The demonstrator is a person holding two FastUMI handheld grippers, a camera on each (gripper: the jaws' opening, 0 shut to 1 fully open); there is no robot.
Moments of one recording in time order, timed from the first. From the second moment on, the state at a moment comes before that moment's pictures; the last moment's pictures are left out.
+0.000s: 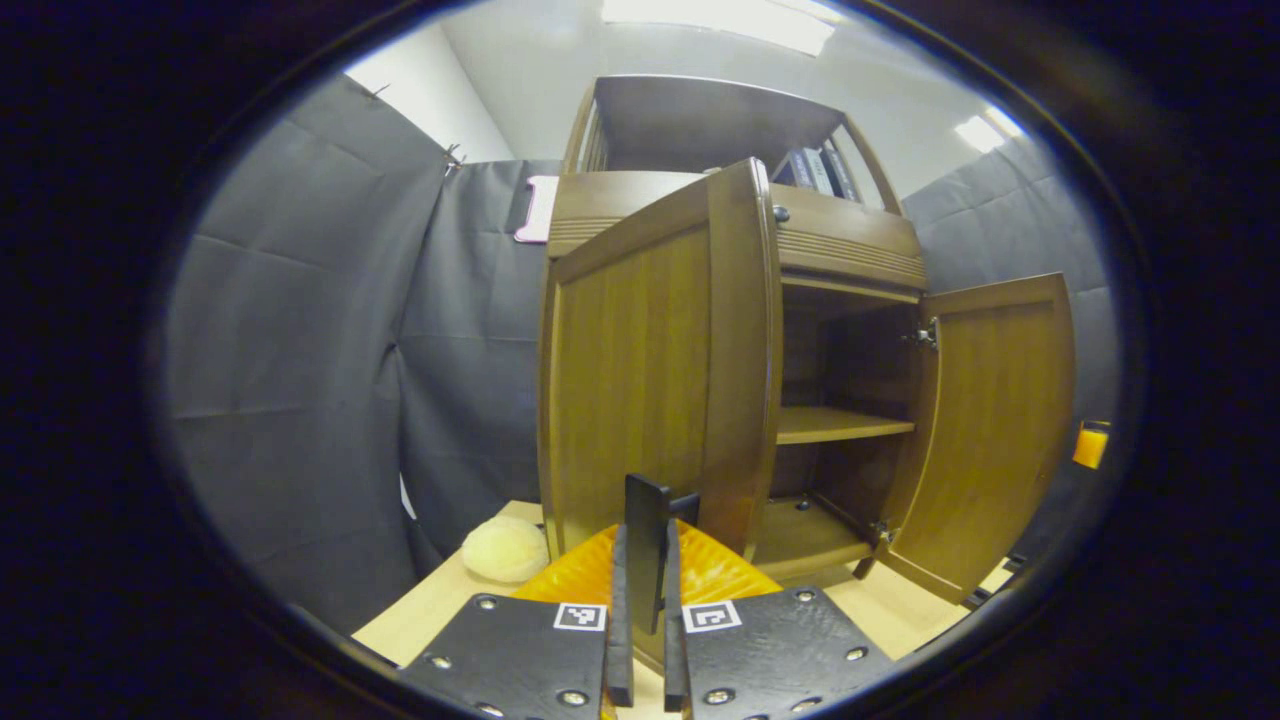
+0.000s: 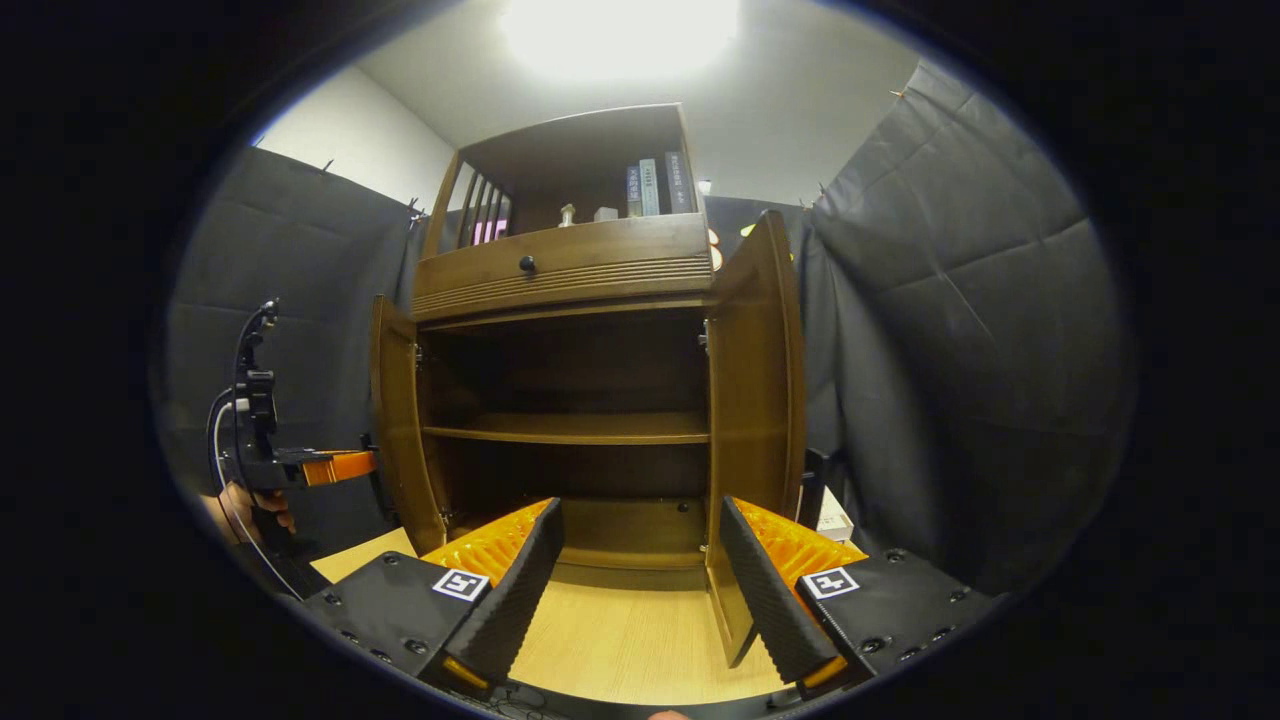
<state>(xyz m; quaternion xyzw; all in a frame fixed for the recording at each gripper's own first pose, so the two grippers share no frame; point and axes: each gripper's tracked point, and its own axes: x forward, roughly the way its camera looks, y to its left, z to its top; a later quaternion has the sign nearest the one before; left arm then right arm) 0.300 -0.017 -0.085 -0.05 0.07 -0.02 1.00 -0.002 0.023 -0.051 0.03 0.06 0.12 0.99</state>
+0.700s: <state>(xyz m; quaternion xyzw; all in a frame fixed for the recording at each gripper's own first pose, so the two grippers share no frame) 0.274 0.079 -0.092 -0.06 0.06 0.04 1.00 0.009 0.085 -0.046 0.04 0.06 0.15 0.99</state>
